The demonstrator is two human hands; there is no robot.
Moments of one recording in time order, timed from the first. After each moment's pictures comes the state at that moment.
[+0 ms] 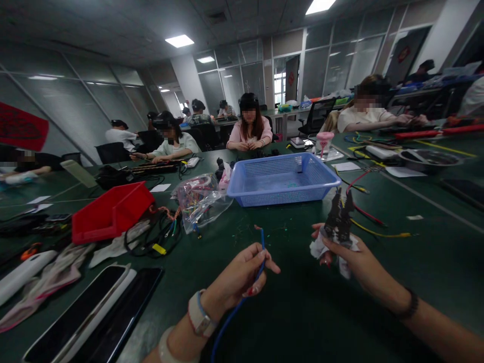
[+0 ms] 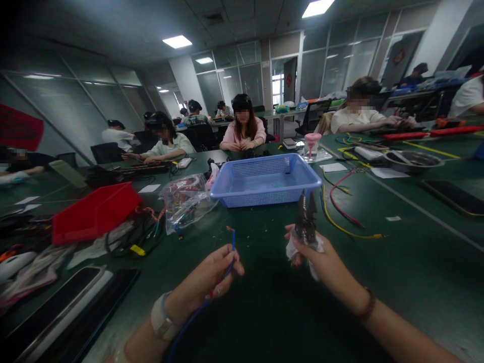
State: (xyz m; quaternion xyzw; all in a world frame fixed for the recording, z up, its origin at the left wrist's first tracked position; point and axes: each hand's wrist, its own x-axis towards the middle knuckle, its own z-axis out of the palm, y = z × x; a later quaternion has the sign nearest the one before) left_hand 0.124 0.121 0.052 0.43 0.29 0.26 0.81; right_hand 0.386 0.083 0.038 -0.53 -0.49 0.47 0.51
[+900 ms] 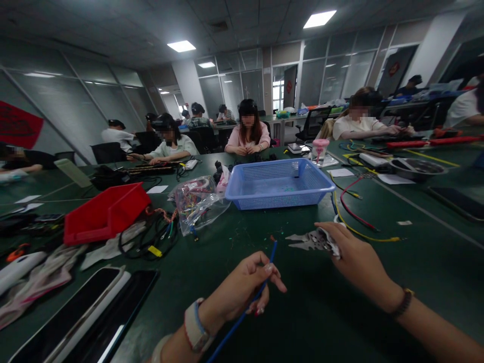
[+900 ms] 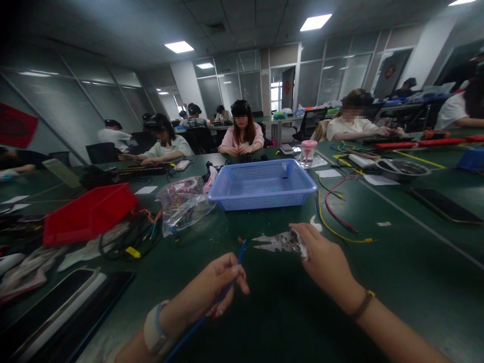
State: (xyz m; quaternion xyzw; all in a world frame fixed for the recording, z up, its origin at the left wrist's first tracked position) left_hand 0.132 0.108 0.054 0.49 0.31 0.22 0.78; right_hand 0.404 0.078 0.045 -0.65 -0.72 -0.07 0.23
